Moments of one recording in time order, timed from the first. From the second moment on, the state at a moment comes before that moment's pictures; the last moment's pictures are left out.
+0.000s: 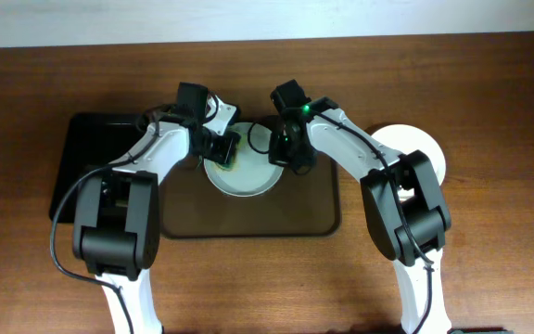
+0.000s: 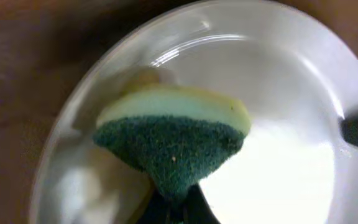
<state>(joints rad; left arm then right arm) -0.20 2.11 1.42 -0.55 0.37 0.17 0.46 2.24 1.70 -0.84 -0.20 0.60</state>
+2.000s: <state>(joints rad) 0.01 2.20 1.91 -1.09 0.57 0.11 0.47 2.24 1.70 -0.88 -0.26 0.55</state>
